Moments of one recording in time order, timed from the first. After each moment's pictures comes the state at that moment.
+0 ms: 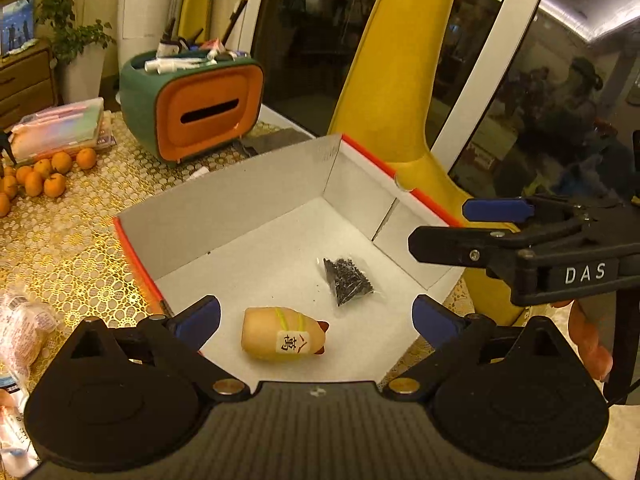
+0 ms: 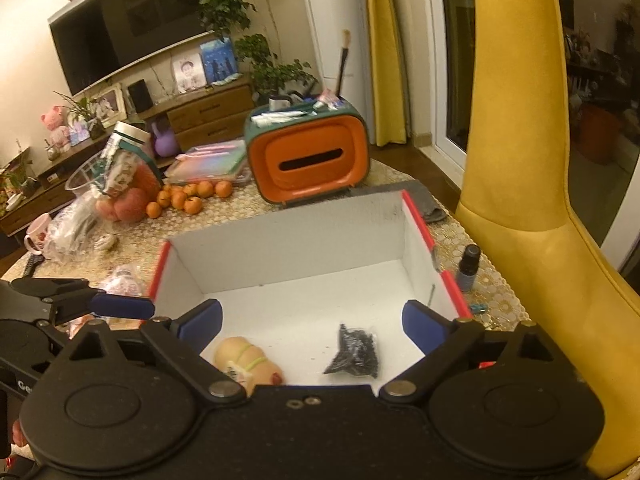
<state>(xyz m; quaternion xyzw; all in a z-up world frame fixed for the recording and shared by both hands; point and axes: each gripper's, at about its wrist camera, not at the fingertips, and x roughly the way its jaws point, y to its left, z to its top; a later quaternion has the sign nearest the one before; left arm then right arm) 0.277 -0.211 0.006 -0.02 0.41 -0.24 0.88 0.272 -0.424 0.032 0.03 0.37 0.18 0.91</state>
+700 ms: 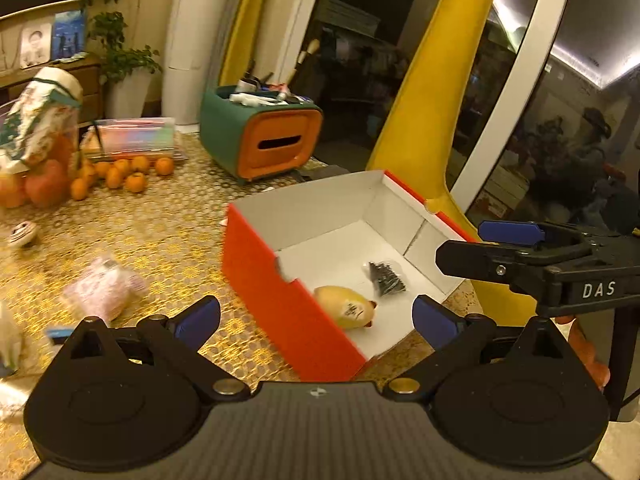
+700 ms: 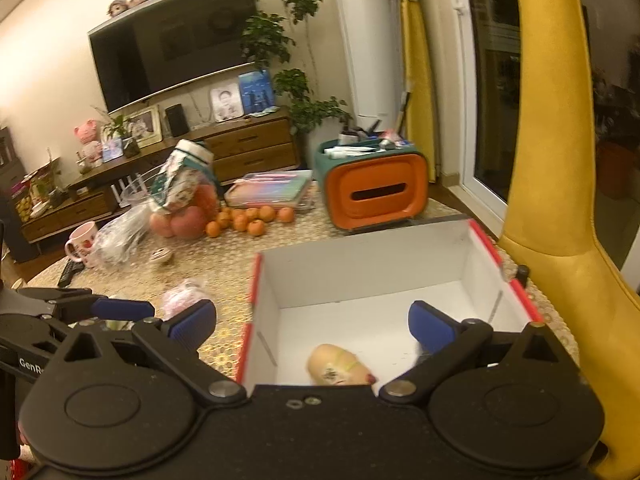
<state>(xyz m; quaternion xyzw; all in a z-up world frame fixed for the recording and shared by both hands) 0.201 -0.109 0.024 -0.07 0.35 -0.21 0.91 0.210 -0.353 0.052 0.02 0.32 0.21 0.93</state>
